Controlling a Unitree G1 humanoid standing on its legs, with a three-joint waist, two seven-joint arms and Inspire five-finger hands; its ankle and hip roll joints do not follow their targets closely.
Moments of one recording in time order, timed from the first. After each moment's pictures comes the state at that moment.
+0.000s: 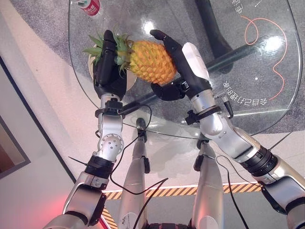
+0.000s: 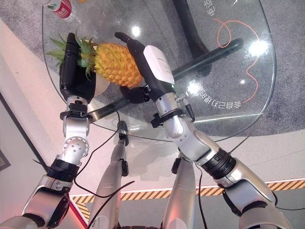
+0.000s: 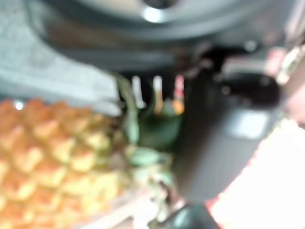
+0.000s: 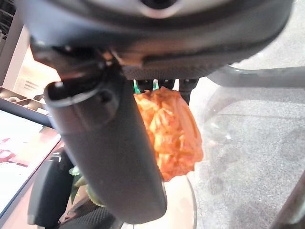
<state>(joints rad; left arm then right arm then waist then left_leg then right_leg) -0.64 0.29 -0.21 0.19 -1.34 -0.43 0.07 -0.81 -0.63 0.66 -0.14 -0.08 0.16 -0.41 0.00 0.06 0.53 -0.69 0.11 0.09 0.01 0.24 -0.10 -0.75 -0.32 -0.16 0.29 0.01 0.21</state>
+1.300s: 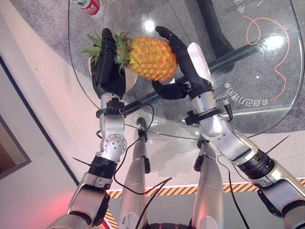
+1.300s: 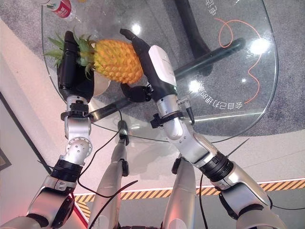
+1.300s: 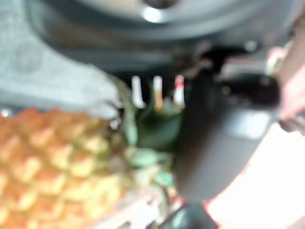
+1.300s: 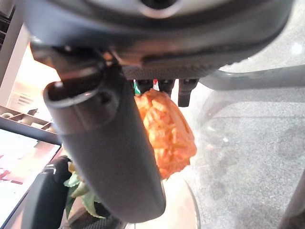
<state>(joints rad) -0.63 0.25 -0.18 0.18 -1.24 -0.46 0.10 -0.76 -0.60 0.61 -0.14 -0.08 0.15 -0.44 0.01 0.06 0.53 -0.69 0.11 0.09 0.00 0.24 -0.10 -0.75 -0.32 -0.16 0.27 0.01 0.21</state>
